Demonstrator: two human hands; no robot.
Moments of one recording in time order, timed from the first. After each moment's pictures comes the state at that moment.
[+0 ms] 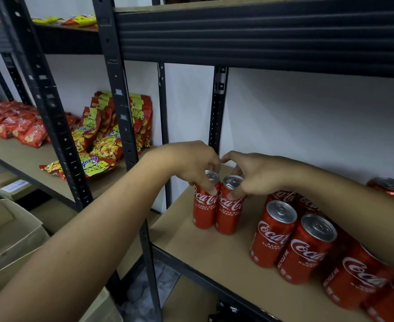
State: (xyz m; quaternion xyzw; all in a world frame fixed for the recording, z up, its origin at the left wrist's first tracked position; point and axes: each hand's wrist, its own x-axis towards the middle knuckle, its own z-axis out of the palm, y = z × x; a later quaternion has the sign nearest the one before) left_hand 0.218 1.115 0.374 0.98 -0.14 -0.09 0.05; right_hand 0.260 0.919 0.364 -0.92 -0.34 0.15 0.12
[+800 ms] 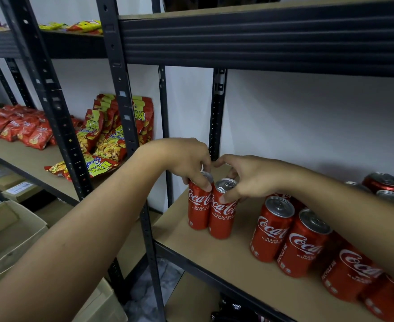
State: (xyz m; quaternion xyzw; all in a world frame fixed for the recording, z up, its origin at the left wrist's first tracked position) left_hand 0.208 1.124 0.382 0.98 -0.14 -0.12 0.06; right_hand 0.233 0.922 0.365 -0.91 -0.34 0.18 0.18
